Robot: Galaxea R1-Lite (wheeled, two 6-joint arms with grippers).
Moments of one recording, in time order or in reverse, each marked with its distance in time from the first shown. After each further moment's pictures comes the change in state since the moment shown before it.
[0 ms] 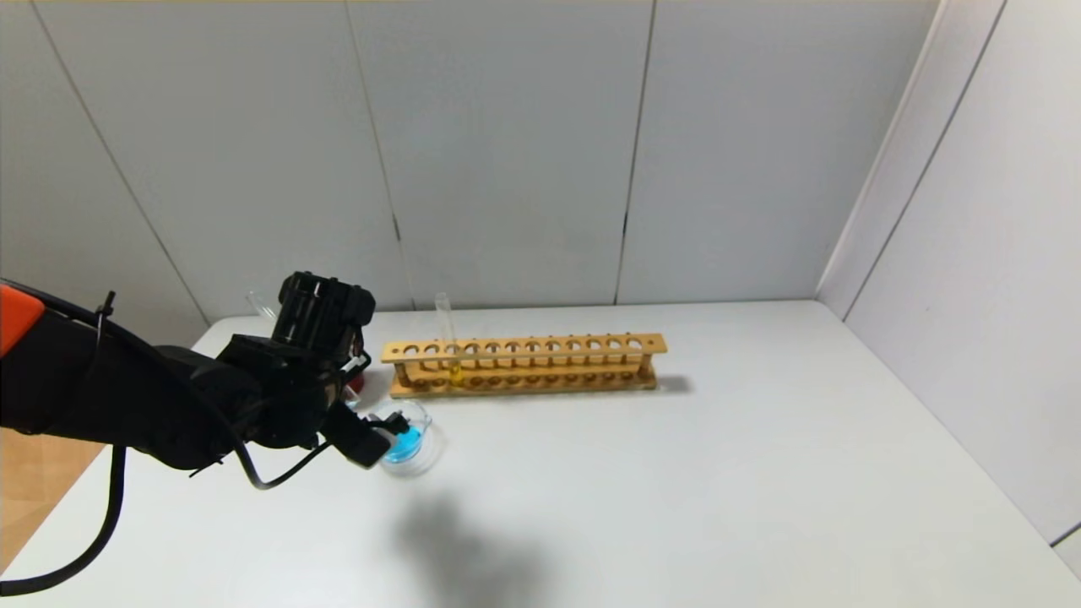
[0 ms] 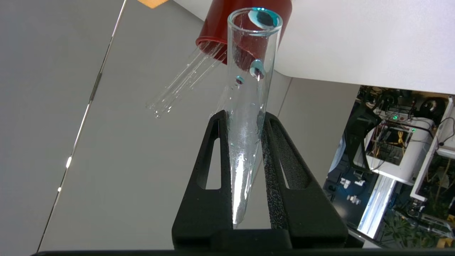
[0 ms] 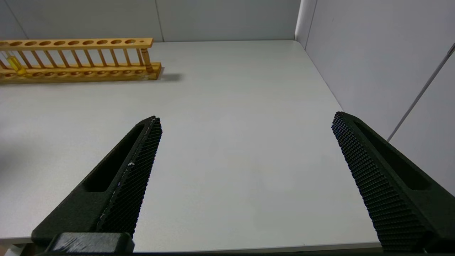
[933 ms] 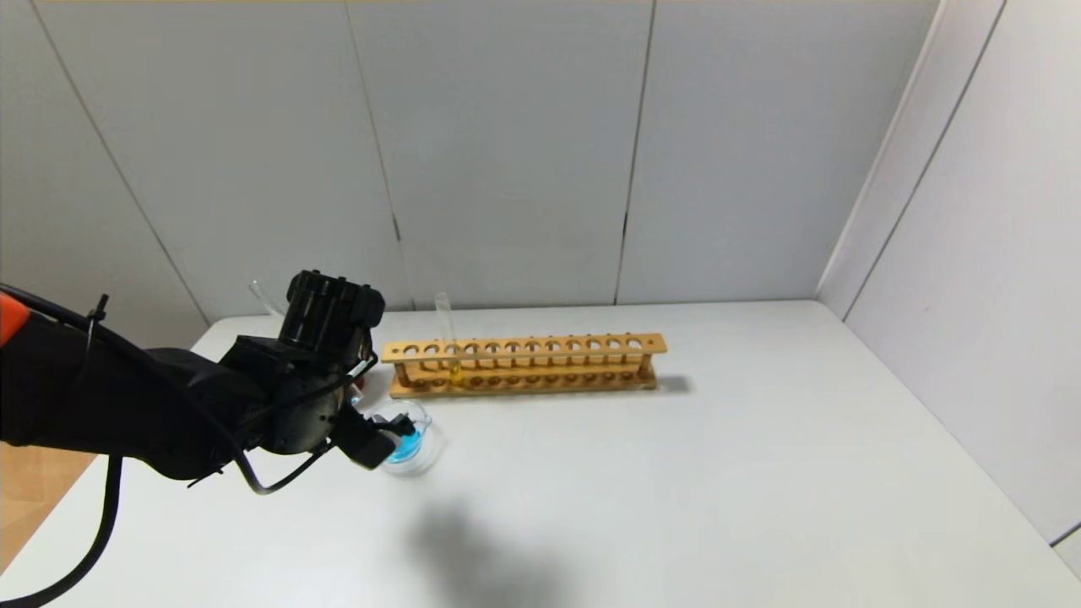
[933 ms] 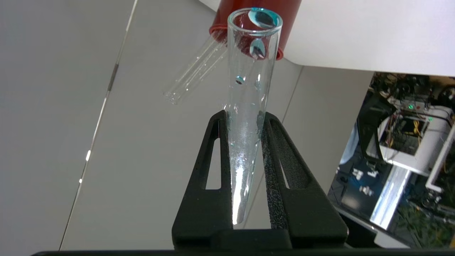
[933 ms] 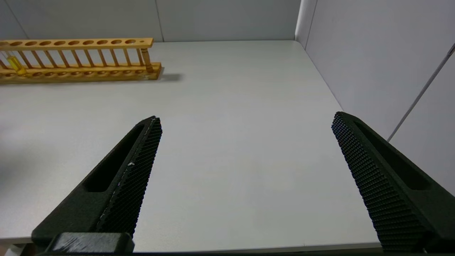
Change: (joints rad) left arm -0.044 -0.016 0.000 -0.009 0.064 0.024; right arm 0.000 0.000 0.000 0.000 0.000 0.000
